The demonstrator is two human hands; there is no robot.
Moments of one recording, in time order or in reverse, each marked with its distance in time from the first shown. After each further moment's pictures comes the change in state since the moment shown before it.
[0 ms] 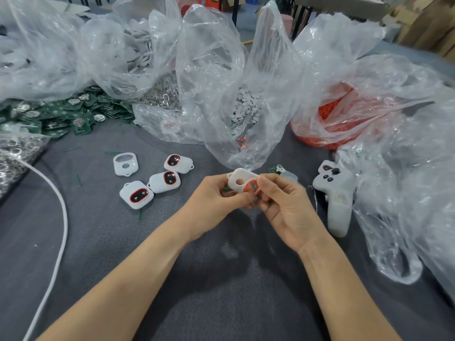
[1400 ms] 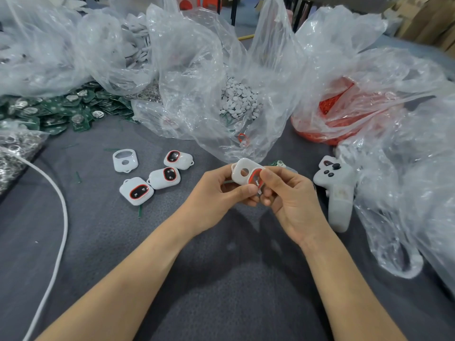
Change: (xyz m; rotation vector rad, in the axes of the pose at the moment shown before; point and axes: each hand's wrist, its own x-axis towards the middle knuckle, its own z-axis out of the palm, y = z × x) left_hand 0.002 0.000 0.004 -0.071 -0.045 0.111; right_hand 0.001 -0.003 -0.004 -0.009 0.032 -0.089
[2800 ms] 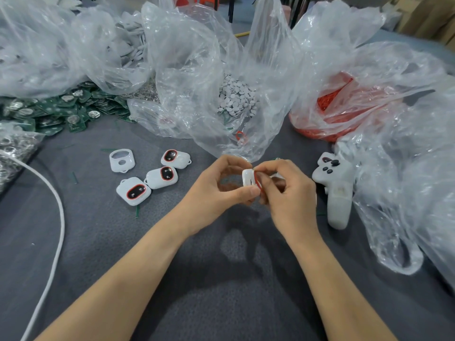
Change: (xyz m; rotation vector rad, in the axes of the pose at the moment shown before) left_hand -0.003 0.004 0.000 0.038 0.046 -0.099; right_hand -0.007 0.002 0.004 -0.844 0.203 -0.418
